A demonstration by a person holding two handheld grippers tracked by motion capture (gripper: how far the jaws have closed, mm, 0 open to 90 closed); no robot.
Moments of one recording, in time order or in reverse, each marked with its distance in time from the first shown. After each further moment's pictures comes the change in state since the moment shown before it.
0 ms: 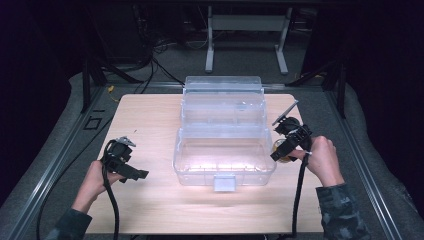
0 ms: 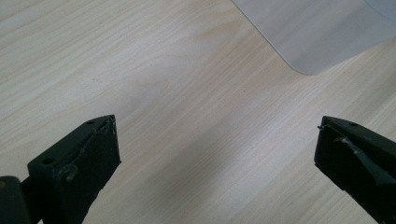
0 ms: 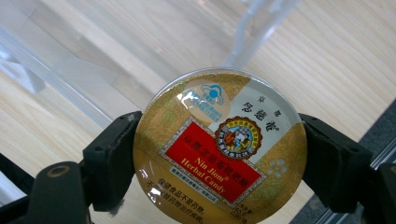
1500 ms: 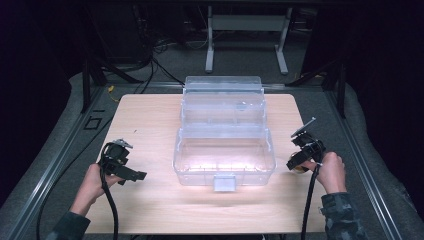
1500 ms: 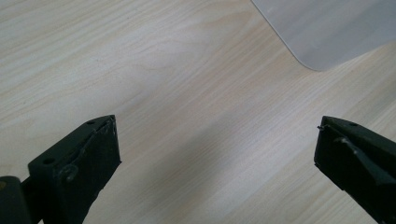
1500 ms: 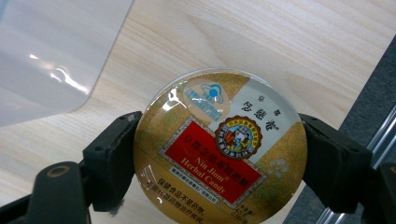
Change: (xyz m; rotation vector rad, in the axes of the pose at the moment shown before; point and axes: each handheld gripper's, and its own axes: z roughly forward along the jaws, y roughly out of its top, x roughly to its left) left arm 0.004 -0.009 0.001 -0.002 0.004 -0.066; right arm -0.064 -0.056 0.069 0.072 -0.049 0.219
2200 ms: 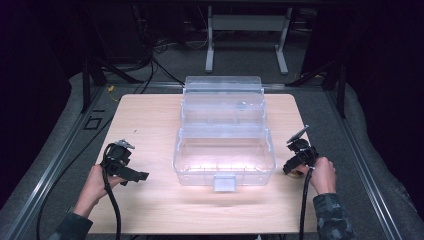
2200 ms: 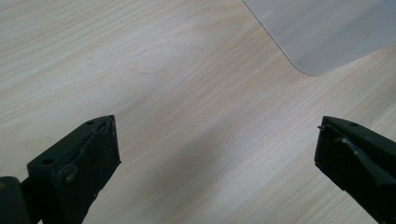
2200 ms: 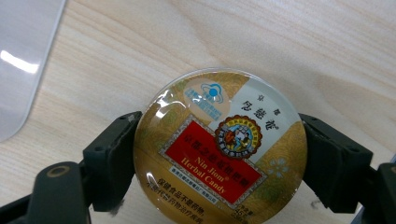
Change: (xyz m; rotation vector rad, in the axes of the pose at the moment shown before) left arm -0.006 0.000 0.003 -0.014 0.002 -0.008; right arm -0.008 0.002 0.052 0.039 0.004 0.035
